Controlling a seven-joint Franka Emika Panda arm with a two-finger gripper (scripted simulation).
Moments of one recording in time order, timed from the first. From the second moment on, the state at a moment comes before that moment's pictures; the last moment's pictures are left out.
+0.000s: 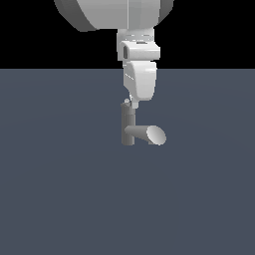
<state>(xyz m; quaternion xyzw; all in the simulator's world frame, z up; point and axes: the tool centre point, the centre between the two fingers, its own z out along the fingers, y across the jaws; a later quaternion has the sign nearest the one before) -0.037 -0.020 0.195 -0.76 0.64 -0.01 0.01</state>
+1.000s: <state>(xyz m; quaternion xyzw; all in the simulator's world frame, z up) -0.004 0.025 0.195 -0.76 0.66 -0.01 0.00</state>
